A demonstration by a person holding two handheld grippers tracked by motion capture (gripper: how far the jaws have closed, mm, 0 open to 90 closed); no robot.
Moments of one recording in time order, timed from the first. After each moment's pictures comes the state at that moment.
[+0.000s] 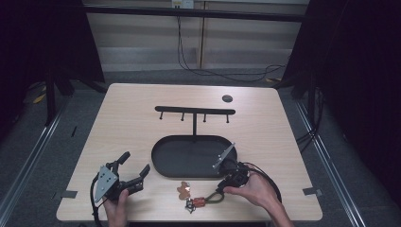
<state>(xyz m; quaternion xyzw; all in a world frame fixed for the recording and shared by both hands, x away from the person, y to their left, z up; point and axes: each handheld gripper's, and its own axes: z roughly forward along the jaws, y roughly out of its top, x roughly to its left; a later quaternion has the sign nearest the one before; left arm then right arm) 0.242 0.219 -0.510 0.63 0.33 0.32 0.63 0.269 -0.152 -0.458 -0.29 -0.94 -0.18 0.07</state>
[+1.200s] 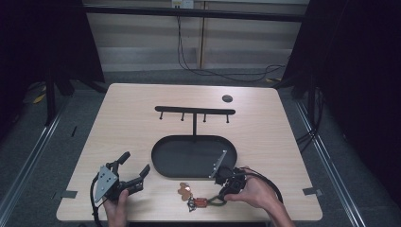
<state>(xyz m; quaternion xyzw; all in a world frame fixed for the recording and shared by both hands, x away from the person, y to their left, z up) 0.242 0.219 -0.510 0.63 0.33 0.31 0.63 0.258 -0.141 -0.466 -0.23 -0.96 -0.11 0.07</state>
